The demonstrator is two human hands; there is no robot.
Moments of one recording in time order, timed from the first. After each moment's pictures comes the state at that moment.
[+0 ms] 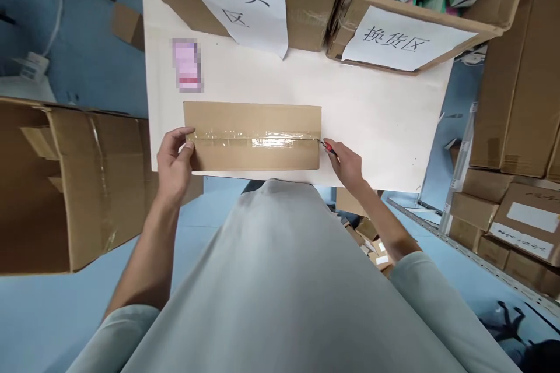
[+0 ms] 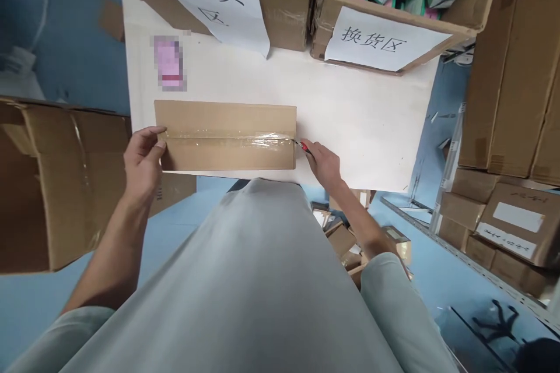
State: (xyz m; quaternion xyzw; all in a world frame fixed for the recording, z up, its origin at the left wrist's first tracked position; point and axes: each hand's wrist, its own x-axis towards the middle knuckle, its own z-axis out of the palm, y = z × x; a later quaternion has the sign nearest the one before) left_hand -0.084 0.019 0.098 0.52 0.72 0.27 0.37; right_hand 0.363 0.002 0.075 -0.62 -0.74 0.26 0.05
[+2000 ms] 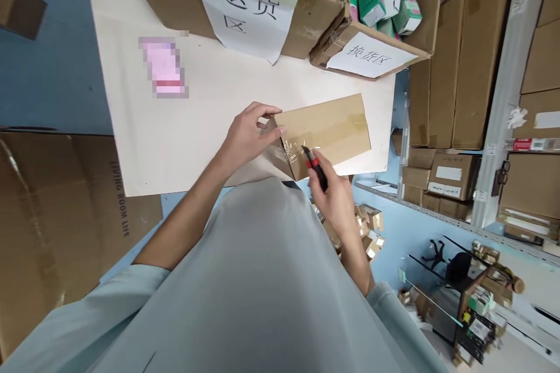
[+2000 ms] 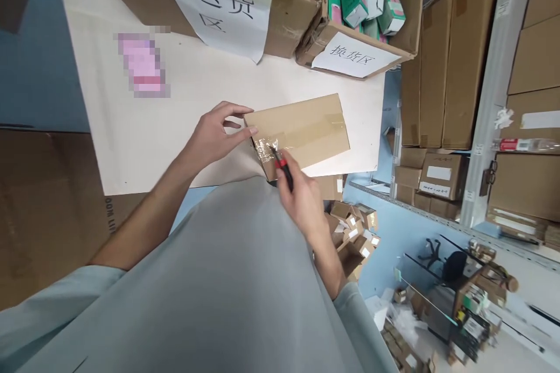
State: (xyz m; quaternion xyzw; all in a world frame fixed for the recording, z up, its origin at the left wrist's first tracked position) left_hand -0.033 0.106 0.132 0.64 0.44 0.31 0.54; right_hand 0.157 -0.050 0.248 -0.76 -0.58 0.27 0.13
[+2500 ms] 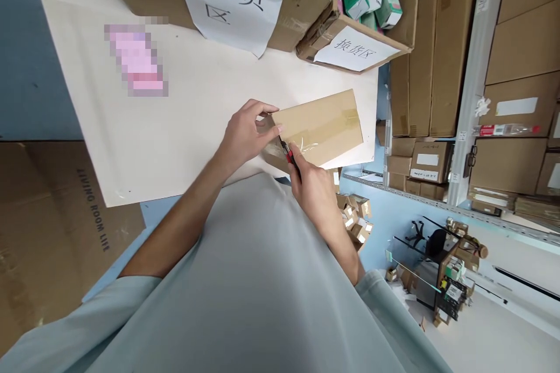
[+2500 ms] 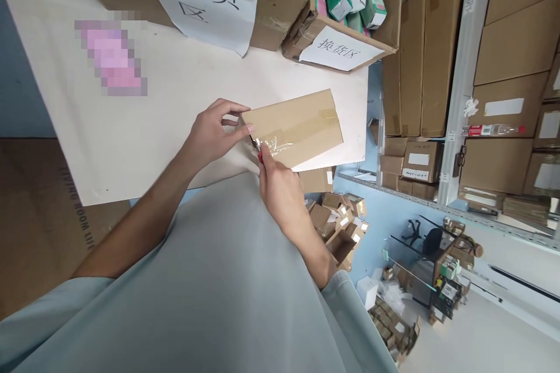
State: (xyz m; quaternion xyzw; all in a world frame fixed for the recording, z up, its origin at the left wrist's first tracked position) left_hand -0.033 0.107 0.114 0.65 0.41 0.33 0.55; right_hand 0.101 -0.025 0.242 -0.78 -0.58 0.24 -0.01
